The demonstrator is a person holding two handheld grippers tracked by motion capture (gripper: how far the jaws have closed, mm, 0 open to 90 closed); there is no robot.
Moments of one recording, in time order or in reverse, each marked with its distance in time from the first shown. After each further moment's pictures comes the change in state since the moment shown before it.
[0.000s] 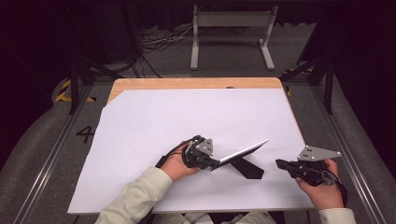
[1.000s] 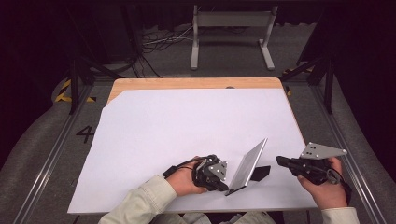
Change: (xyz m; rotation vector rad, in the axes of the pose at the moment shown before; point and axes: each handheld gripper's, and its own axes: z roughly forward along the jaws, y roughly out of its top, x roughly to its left) left arm -0.058 0.023 0.023 0.104 -0.193 0.176; right arm 0.004 0.015 -0.013 -0.049 0.015 -0.021
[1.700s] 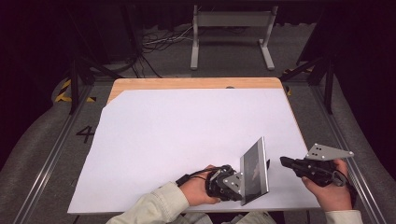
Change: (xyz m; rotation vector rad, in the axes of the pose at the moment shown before) left arm -0.014 0.028 0.028 -0.030 0.010 0.060; right arm -0.002 -0.005 -0.010 -0.008 -0.020 0.028
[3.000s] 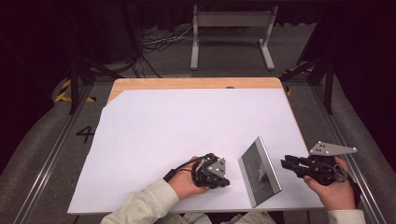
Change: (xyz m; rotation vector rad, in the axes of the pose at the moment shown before) left arm 0.015 -0.037 -0.041 -0.033 0.147 -0.146; right arm -0.011 -0.002 -0.002 0.032 0.022 0.140
